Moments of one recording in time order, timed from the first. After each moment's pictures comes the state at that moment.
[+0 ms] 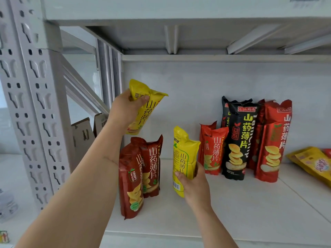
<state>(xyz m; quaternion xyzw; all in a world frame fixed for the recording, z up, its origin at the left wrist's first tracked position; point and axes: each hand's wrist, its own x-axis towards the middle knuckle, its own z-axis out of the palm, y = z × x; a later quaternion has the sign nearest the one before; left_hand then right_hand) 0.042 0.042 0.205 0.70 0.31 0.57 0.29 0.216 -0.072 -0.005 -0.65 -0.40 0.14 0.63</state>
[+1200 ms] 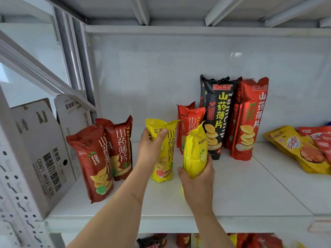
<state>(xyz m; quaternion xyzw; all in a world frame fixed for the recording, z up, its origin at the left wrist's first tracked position) 0.184 -0.022 0.035 0.60 0.30 0.53 0.52 0.273 -0.138 -0.045 -0.71 -0.31 0.05 0.63</state>
